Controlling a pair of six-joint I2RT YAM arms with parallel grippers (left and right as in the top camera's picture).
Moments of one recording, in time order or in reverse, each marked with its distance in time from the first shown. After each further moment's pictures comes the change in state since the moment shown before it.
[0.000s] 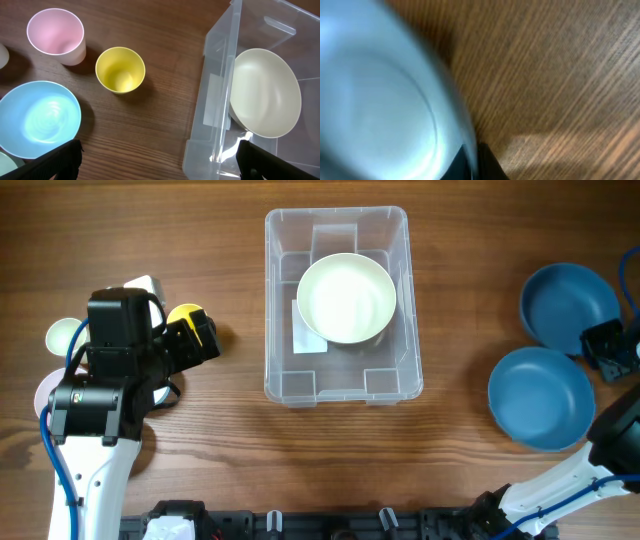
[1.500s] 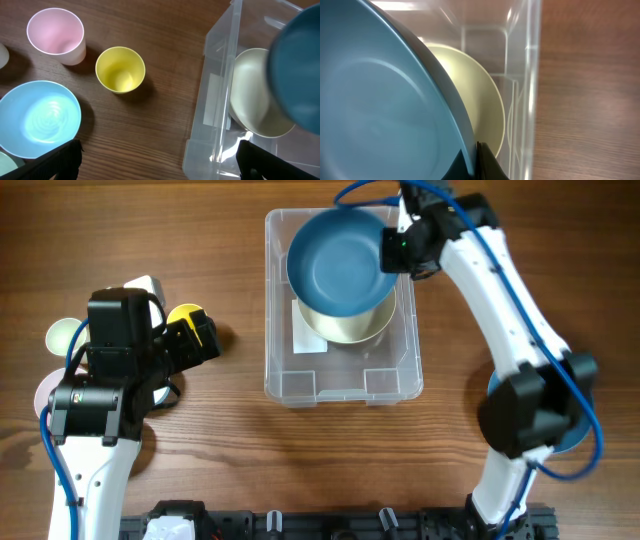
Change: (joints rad) left arm 0.000 0.000 0.000 0.000 0.000 0.000; right arm 1.019 0.053 0.628 -0.498 0.095 -0.240
